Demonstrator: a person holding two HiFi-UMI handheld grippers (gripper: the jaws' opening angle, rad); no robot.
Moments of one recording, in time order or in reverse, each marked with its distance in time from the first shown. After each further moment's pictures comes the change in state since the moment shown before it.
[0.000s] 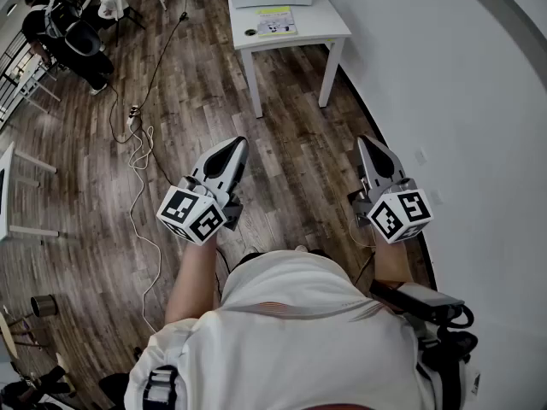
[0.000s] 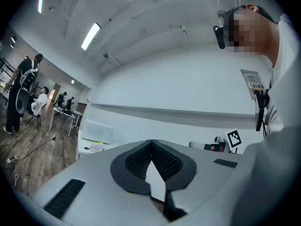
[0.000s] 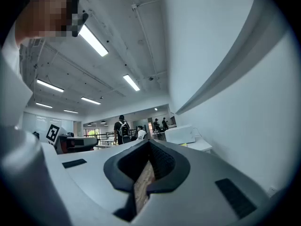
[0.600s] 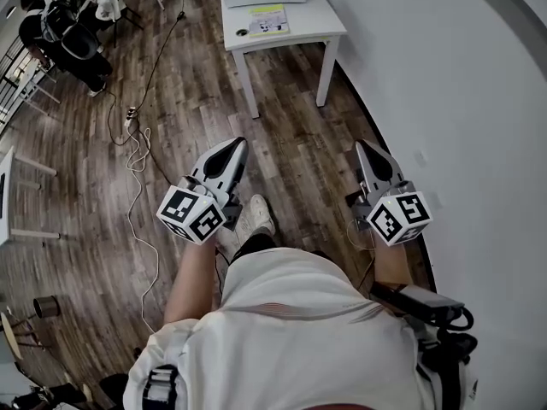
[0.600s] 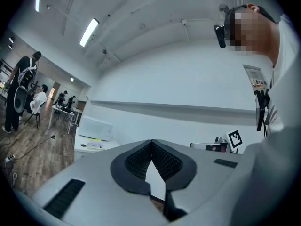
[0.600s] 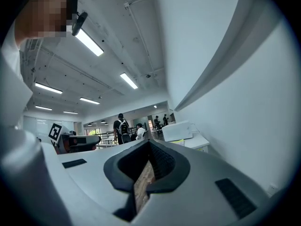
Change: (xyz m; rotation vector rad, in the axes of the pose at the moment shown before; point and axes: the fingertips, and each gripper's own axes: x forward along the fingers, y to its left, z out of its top) left arm 0.057 -0.004 -0.035 0.009 0.030 -0.012; right arm 0.000 -0.061 -0.027 0.031 0.030 -0.002
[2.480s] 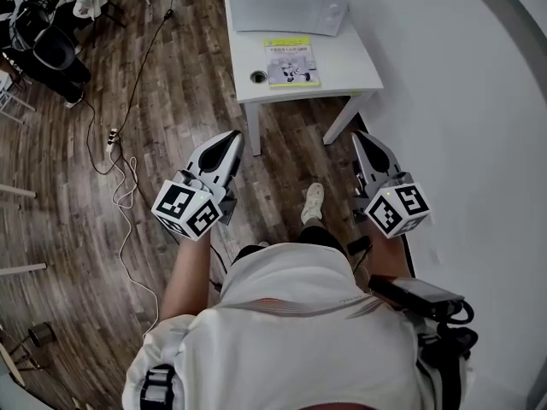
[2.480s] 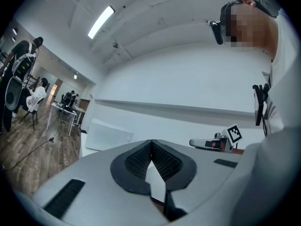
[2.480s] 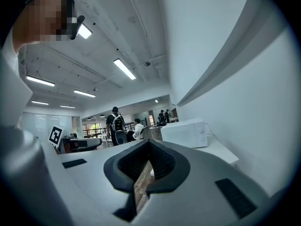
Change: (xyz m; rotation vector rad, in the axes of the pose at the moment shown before) left arm 0.210 0.372 0.058 -0.039 -0.018 0.006; right arm 0.428 -0.090 0.012 -0.025 0.070 0.014
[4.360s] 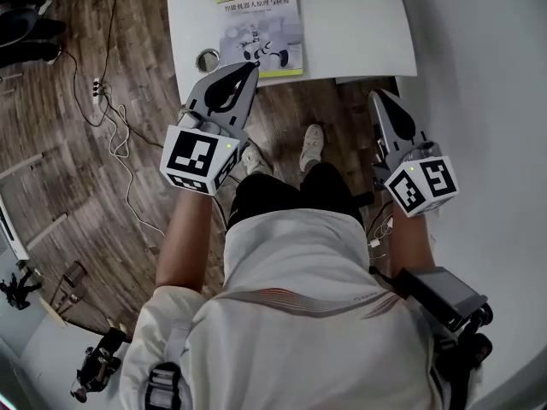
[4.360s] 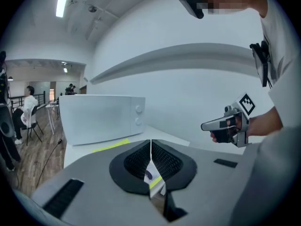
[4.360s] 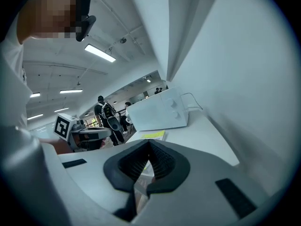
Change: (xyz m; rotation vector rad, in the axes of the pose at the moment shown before) left arm 0.367 0.139 -0.143 0.197 0.418 0.122; right arm 0.193 -0.323 -0.107 0.178 0.268 0.011
